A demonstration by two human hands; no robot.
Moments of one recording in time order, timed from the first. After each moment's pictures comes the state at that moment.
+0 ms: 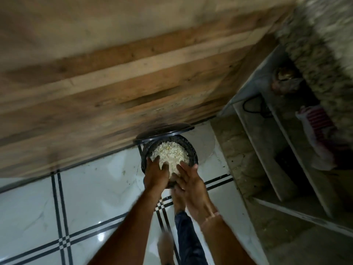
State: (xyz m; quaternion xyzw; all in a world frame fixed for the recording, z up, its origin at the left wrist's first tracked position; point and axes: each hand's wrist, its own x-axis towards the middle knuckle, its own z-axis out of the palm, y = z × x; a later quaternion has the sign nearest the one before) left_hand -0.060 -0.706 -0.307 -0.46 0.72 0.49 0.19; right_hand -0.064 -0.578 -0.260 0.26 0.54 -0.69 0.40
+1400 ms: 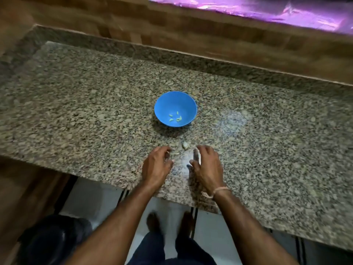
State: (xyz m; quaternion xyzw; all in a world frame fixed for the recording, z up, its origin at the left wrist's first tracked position) left_hand -0.006 -0.033 -0.010 0.25 0.89 0.32 0.19; right_hand 0.109 0.116 -0.011 0.35 0.90 -0.26 0.00
